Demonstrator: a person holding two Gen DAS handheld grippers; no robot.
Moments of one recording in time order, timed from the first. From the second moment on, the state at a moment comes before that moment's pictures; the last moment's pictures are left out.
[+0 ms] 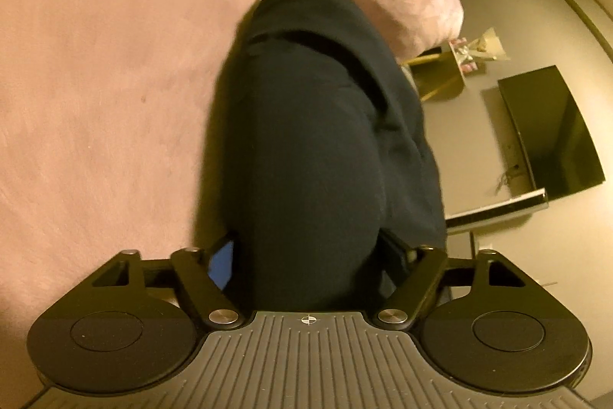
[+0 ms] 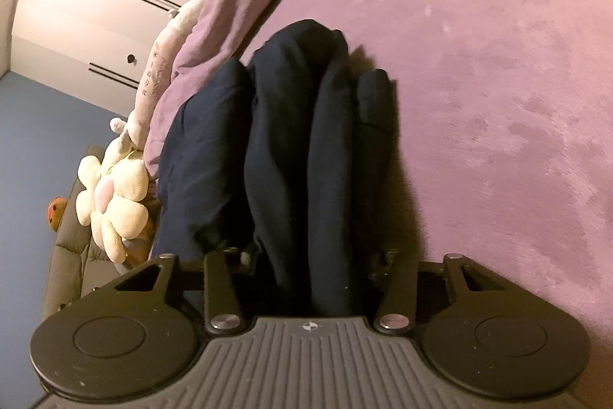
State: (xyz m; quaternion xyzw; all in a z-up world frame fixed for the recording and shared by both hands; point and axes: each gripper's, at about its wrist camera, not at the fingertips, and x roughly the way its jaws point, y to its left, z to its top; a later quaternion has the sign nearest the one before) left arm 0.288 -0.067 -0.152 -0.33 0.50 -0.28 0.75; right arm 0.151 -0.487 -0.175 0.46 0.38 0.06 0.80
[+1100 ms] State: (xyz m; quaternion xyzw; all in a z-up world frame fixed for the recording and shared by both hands) left arm 0.168 0.028 -0.074 -0.17 0.39 -0.14 0.89; right arm 0.119 -0.300 -0.060 0.27 0.30 0.11 0.91
